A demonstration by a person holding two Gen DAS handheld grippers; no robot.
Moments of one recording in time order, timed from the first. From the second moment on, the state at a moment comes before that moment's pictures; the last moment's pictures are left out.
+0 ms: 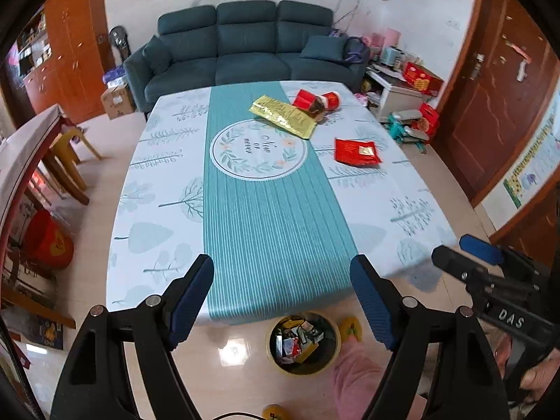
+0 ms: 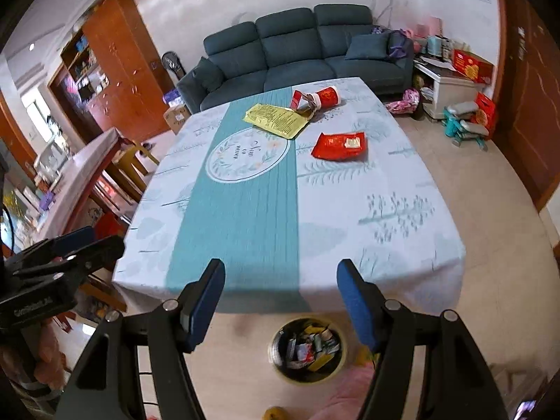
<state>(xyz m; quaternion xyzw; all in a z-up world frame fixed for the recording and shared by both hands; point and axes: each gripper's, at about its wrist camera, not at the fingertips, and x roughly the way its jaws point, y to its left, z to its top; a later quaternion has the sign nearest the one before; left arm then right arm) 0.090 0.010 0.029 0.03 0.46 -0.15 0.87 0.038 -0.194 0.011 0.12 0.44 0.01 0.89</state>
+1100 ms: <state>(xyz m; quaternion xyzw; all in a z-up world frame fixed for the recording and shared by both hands) 0.306 -0.112 -0.075 -0.09 0.63 0.02 0.77 0.350 -0.279 -0.131 -0.20 0.57 0.32 0.73</state>
